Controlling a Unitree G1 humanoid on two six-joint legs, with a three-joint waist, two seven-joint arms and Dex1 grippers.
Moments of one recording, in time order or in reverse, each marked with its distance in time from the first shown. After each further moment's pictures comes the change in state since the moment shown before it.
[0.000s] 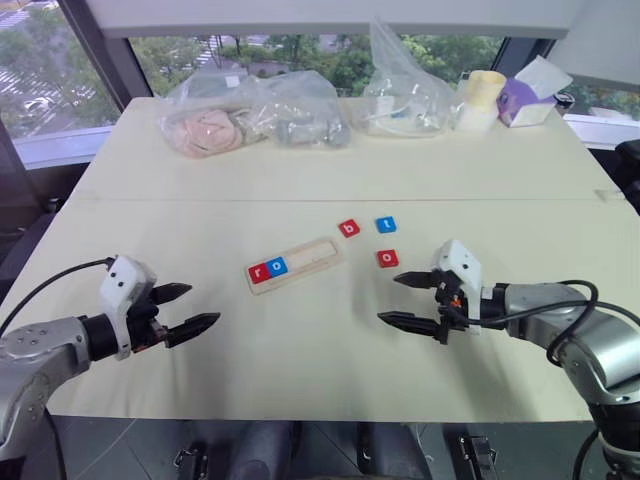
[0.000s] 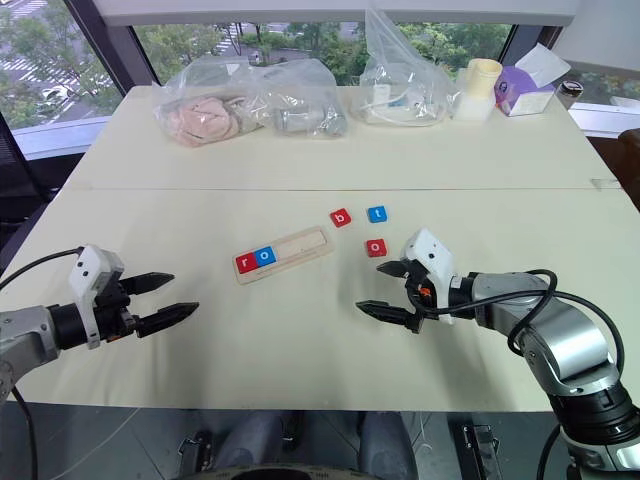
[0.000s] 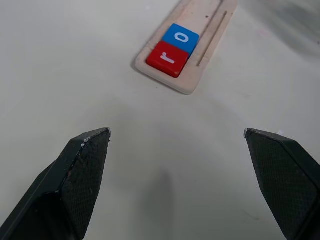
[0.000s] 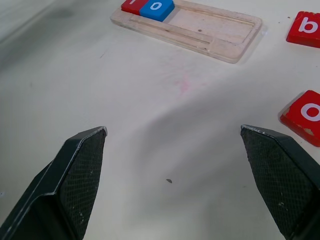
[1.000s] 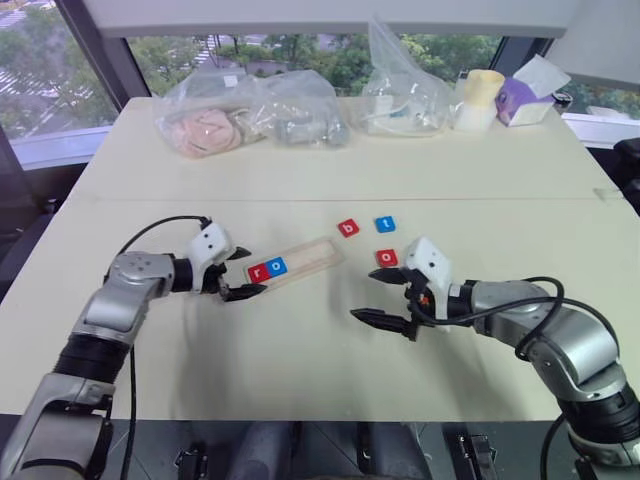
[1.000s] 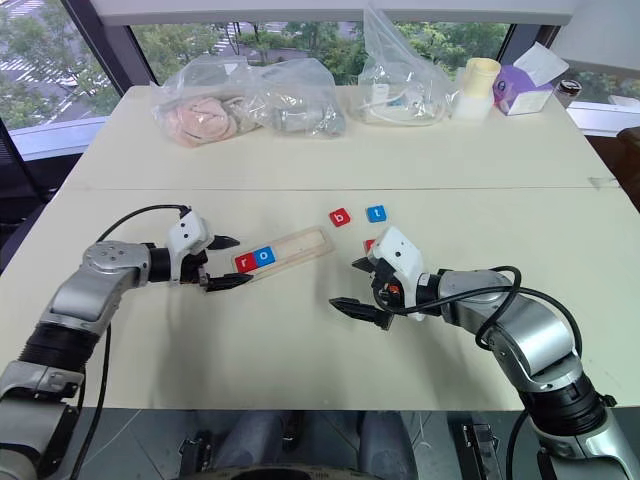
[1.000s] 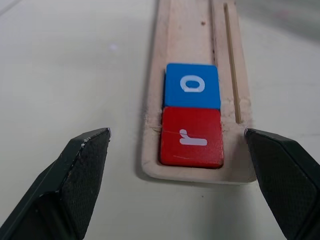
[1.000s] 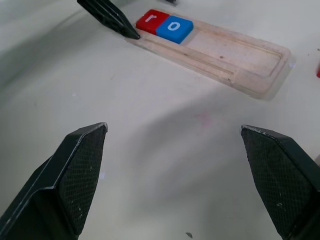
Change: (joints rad) left arm -0.612 -0.160 -0.519 0.620 0.412 -0.432 -0.221; right arm -0.075 0.098 0.103 -0.067 -0.012 0.070 -0.139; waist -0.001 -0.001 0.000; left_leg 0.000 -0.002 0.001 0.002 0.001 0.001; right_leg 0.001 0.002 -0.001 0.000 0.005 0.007
